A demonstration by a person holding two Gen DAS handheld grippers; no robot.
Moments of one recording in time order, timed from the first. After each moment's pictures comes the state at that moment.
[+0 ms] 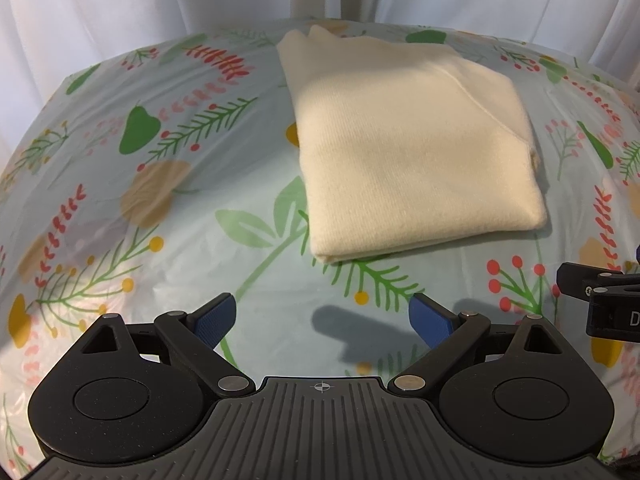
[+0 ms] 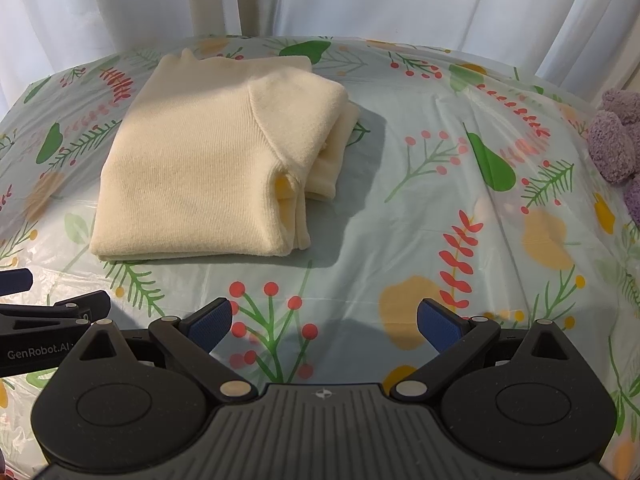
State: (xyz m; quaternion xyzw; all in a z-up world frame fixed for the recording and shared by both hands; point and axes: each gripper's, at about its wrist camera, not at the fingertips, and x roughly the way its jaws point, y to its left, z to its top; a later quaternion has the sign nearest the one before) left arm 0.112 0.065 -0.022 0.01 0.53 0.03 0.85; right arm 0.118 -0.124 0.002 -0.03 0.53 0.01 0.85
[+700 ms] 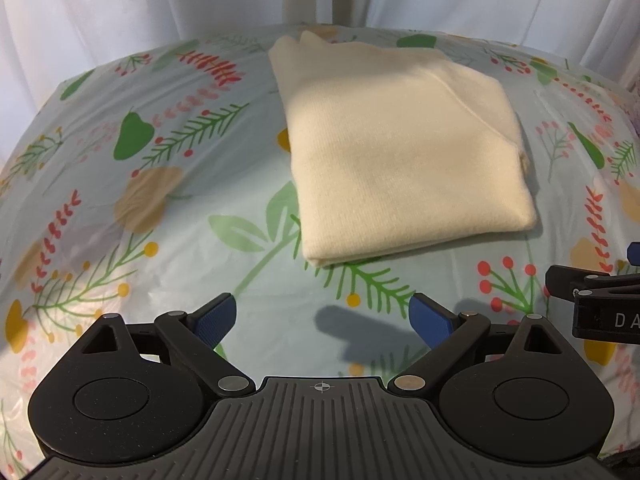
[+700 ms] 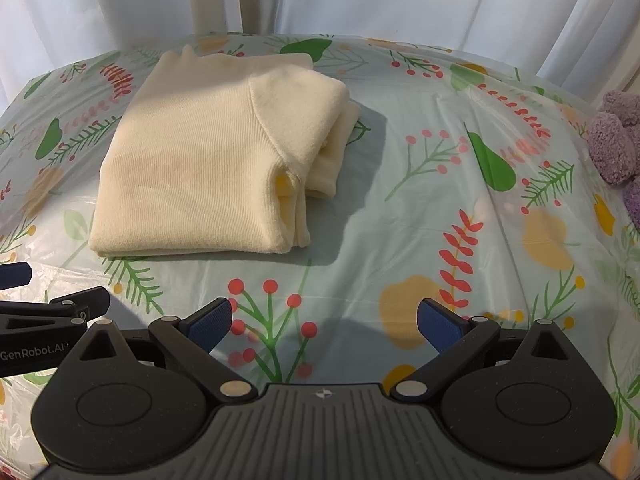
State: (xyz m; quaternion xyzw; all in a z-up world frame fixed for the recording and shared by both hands) left arm 0.110 0.063 -0.018 0.01 0.53 0.02 0.85; right arm 0.117 -0.122 0.001 -0.04 0.53 0.01 0.84
